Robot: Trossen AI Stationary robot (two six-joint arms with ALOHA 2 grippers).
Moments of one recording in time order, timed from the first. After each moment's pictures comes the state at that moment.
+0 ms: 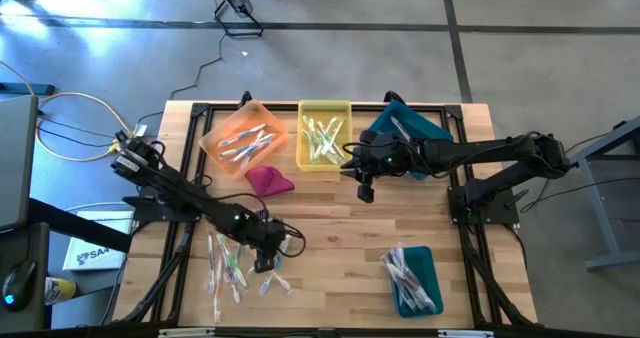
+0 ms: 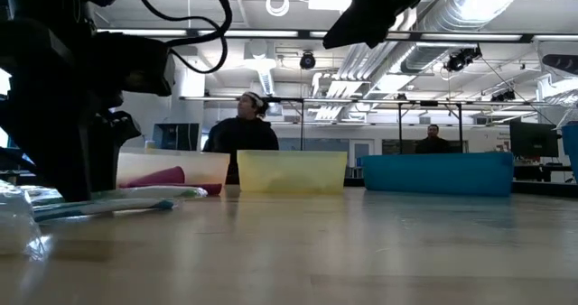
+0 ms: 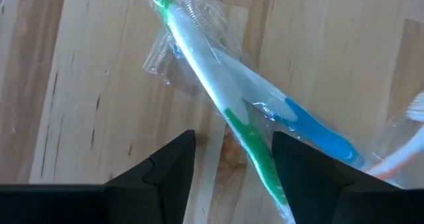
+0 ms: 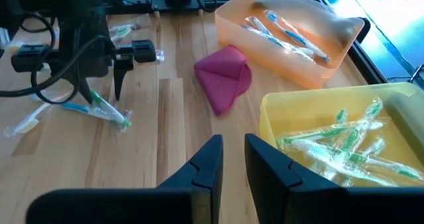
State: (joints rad) left arm -0.45 1.59 0.80 -0.33 -0.09 -0.66; right arm -0.06 1.35 1.04 -0.25 0.05 0.03
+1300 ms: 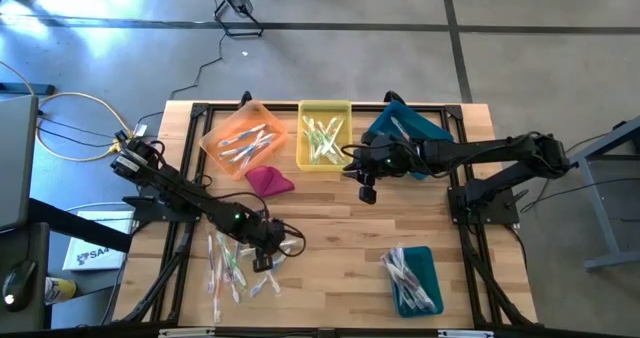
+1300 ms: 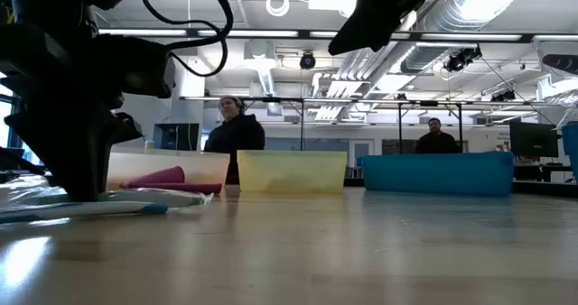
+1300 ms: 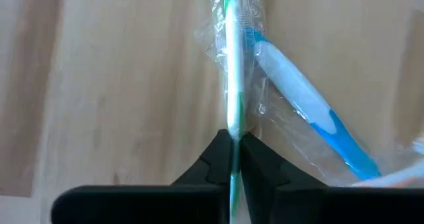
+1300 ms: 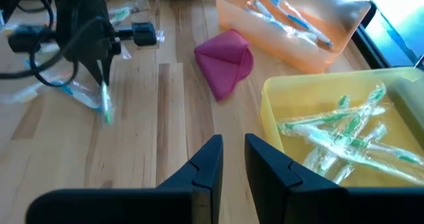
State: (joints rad) left arm -0.45 1.58 0.79 -0.34 -0.07 -0.64; right arm -0.06 1.35 1.04 -0.30 0.05 0.03
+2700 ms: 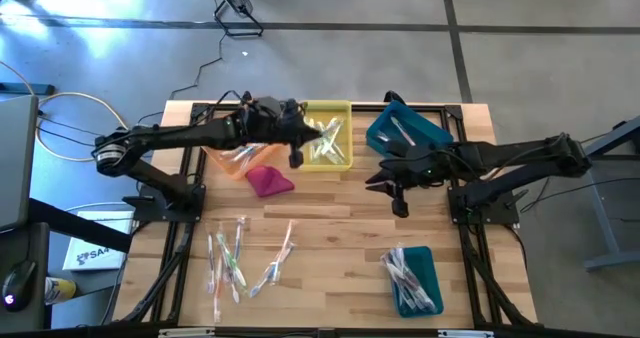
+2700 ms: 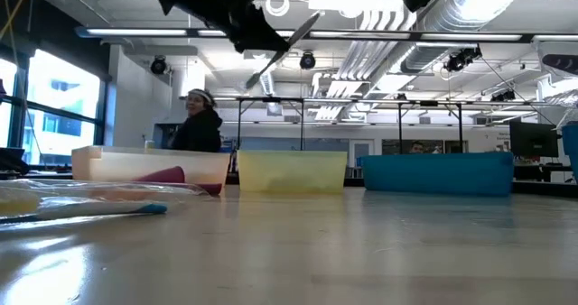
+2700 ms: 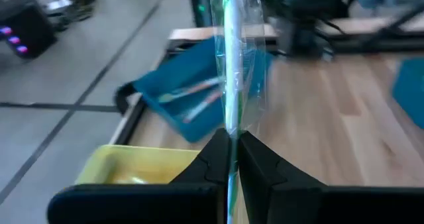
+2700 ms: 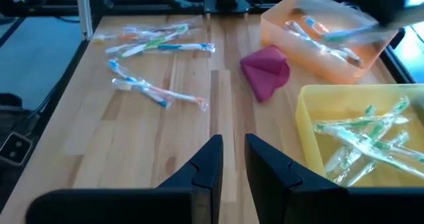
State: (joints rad) left arm 0.33 1.37 1.05 -0.01 0.09 0.20; right arm 0.09 1.11 1.04 -0.48 0.05 0.09
